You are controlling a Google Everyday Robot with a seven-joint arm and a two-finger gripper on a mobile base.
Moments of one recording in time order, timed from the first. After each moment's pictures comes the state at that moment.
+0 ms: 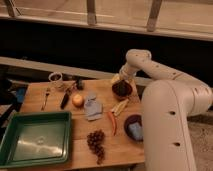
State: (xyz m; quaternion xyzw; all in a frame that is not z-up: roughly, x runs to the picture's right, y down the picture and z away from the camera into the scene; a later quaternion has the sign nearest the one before) arm 0.121 -0.048 0.935 -0.26 0.05 0.65 0.71
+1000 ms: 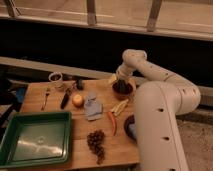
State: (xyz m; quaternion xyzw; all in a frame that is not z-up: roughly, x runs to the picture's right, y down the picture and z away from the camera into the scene) arm 0.107 -0.040 0.963 -0.28 0.05 0.64 0.72
